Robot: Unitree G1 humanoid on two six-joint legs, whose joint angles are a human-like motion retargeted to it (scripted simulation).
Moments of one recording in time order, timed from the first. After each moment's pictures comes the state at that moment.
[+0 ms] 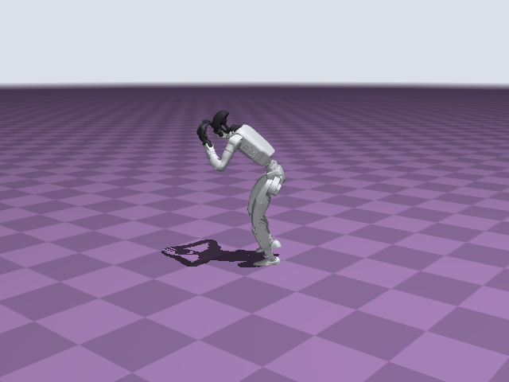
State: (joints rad) left arm -1.24 0.67 -0.29 -0.46 -0.51 -0.30 0.26; right arm -1.43 -1.16 0.48 -0.59 -0.52 0.08 -0.59; waist -0.13 0.04 0.52; left_leg -0.71 0.06 0.34 0.66 -0.35 -0.10; right_leg -0.95 -0.13 -0.06 0.97 -0.05 0.15
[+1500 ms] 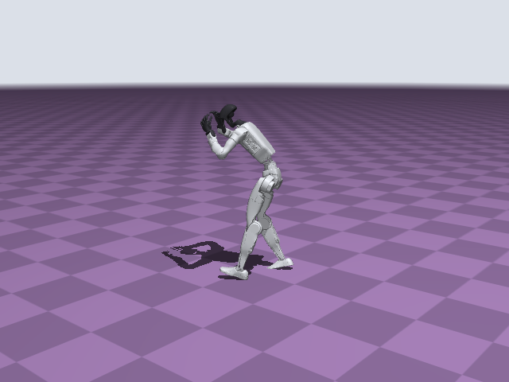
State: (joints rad) left arm -1.22 0.80 -0.31 -0.45 -0.57 -0.32 0.31; right arm -1.43 -1.11 0.49 -0.57 -0.38 0.01 -0.73; waist 0.03 -0.06 0.52; left_leg -0.47 0.13 0.04 -0.05 0.04 -0.26; right_leg -0.46 0.04 0.03 0.73 -0.22 0.22
